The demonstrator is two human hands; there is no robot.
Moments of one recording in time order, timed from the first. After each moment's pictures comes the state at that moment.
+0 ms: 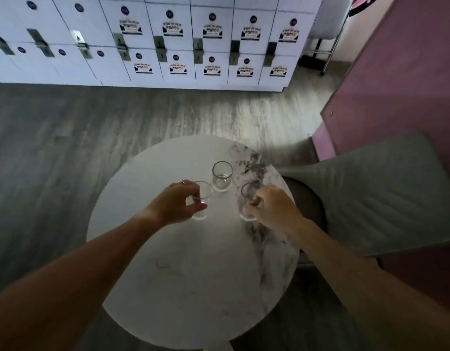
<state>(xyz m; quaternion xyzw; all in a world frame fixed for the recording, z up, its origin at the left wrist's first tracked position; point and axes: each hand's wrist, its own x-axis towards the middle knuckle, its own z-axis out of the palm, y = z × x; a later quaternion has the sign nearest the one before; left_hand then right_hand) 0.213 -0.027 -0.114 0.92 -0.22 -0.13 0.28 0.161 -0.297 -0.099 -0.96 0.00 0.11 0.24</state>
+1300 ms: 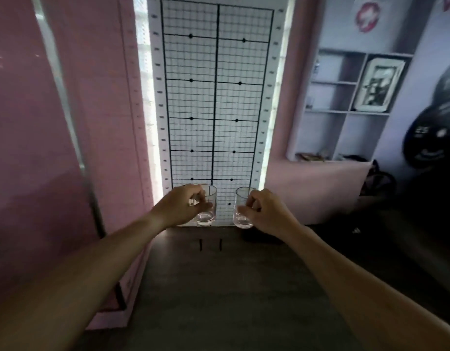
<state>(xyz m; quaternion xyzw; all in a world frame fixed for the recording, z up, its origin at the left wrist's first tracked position) -0.499 -0.529 0.218 0.42 -0.84 -0.17 0.31 -0.751 -0.473 0.216 -0.70 0.62 -0.34 0.09</state>
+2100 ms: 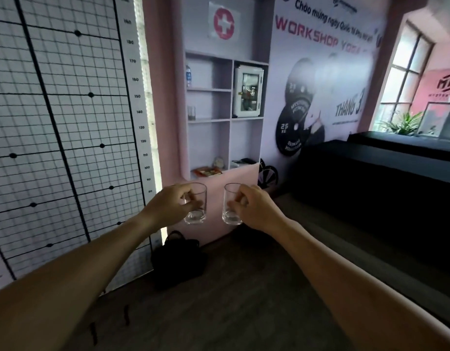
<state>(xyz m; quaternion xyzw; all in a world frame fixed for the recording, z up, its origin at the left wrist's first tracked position) -0.878 -0.827 0.263 0.21 -0.91 -0.22 0.28 -1.057 -0.667 0.260 -0.51 0.77 -0.38 0.00</state>
